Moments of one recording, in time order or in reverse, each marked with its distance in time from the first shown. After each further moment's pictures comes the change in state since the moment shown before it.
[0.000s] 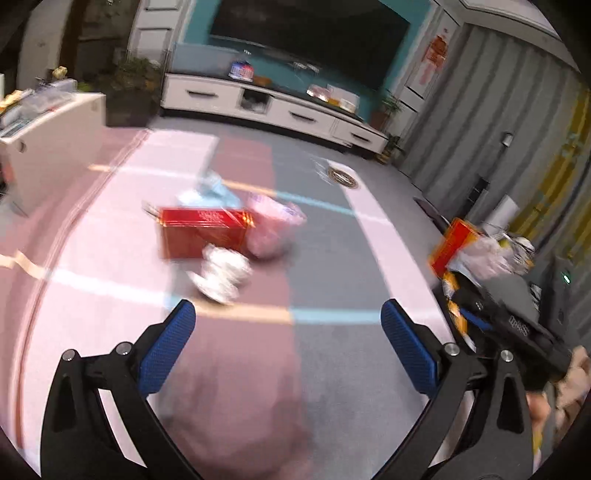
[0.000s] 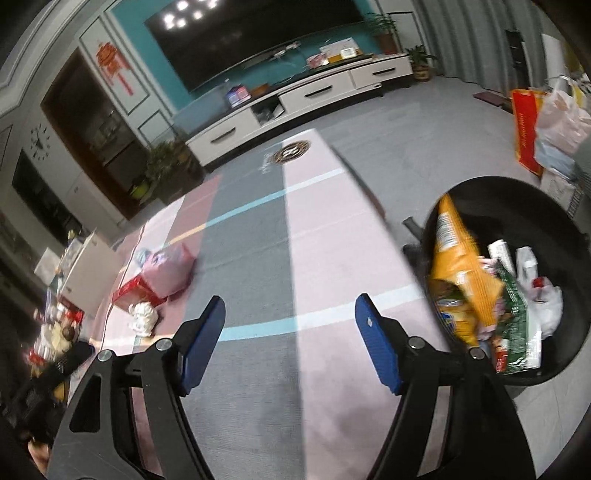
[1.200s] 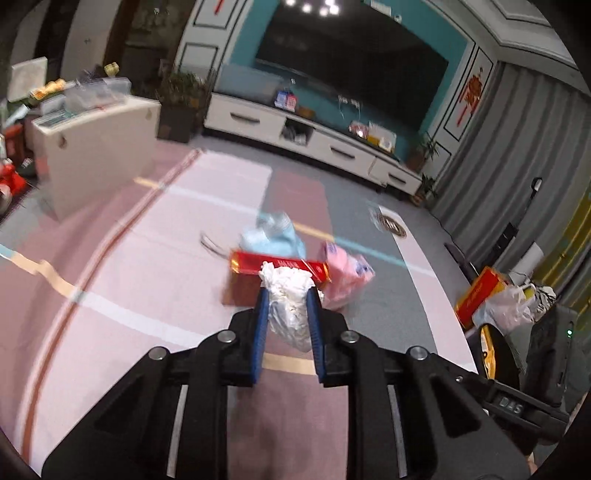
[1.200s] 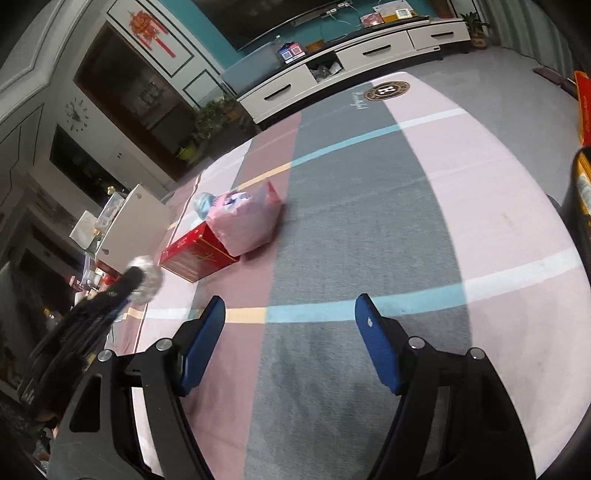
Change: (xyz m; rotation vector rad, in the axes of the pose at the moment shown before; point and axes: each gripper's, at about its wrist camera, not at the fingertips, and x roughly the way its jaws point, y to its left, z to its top) left arm -0.003 0.045 0.014 -0.108 -0.141 0.105; right arm 0.066 0.075 -0.023 -0.038 0.147 0.202
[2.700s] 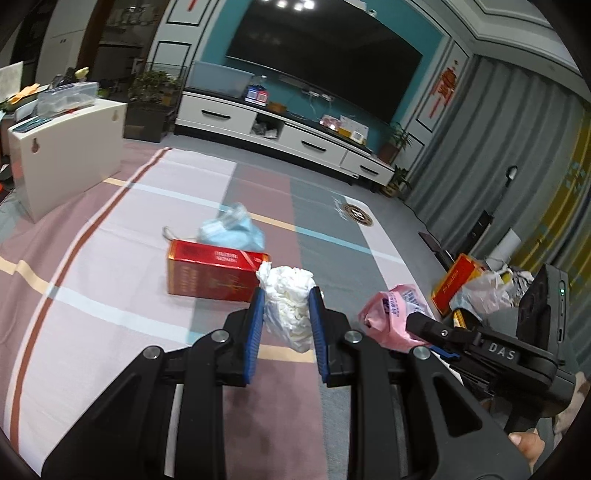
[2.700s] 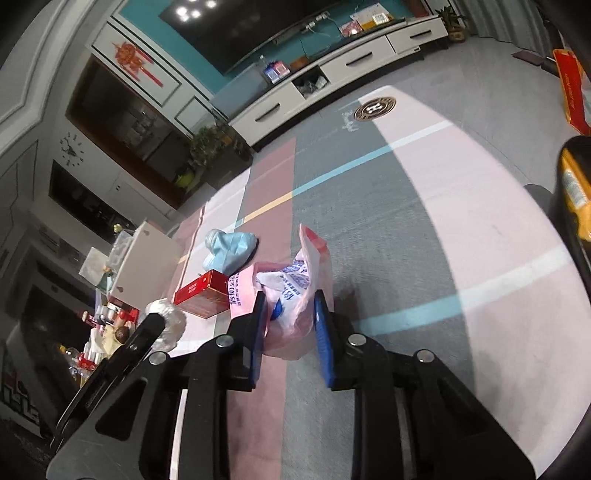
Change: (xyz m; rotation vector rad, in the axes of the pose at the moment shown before) left arm 0.000 -0.025 -0.008 0.046 0.044 -0.127; right arm -0.028 -0.002 0.014 0.115 -0.080 0.031
